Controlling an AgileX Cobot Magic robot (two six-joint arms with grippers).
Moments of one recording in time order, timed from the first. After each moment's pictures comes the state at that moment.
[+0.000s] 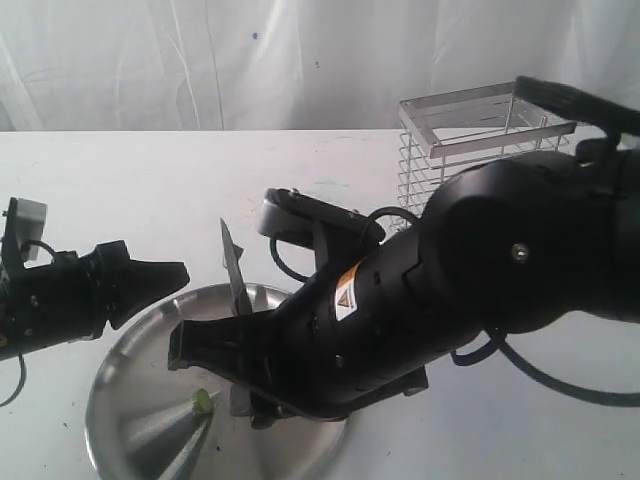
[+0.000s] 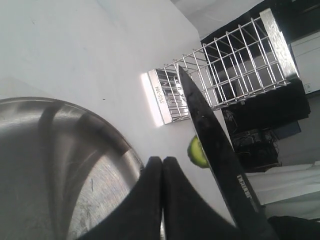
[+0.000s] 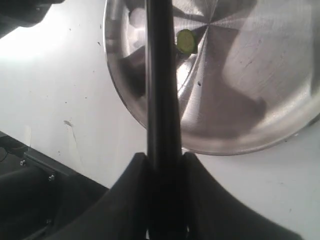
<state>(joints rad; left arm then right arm) -0.02 1.59 -0.38 0.94 -1.02 -1.42 0.95 1.44 -0.96 0.38 0.60 0.51</state>
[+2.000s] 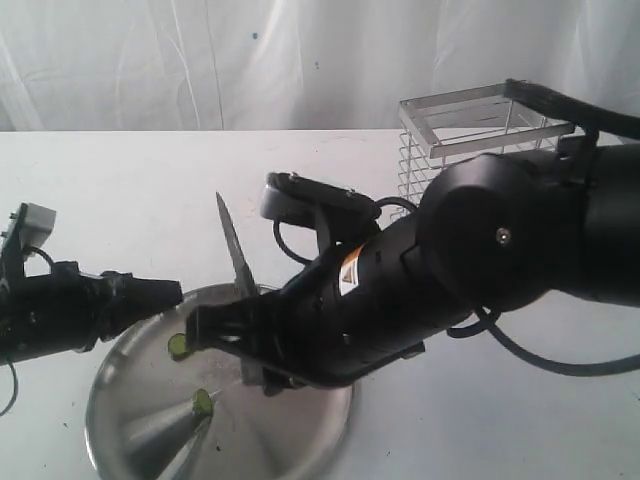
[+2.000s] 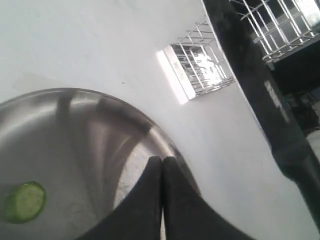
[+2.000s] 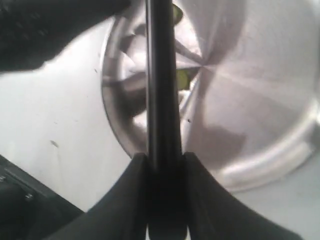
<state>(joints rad) -0.01 1.56 -0.38 1.02 -0.94 -1.30 0.90 1.48 -0.96 0.38 0.53 0.37</state>
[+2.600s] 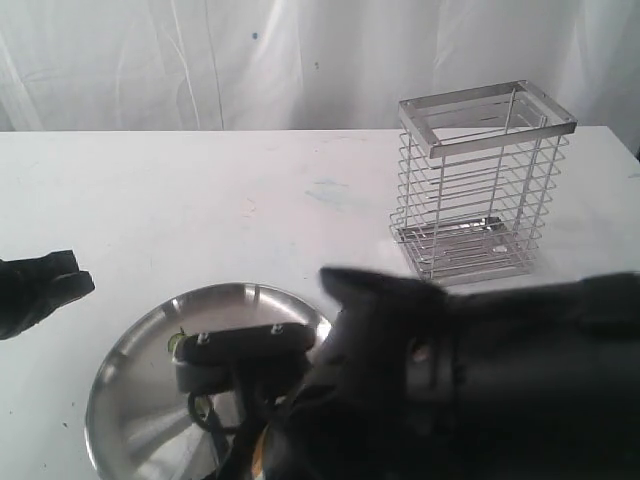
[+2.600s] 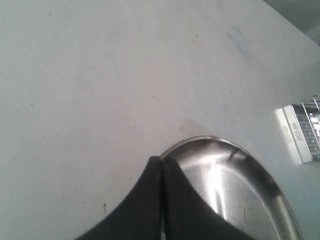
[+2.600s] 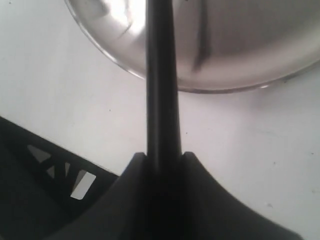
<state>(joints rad) 0.16 1.46 -0.38 0.99 -0.63 -1.33 1.21 1.56 -0.96 0.07 0.66 0.77</state>
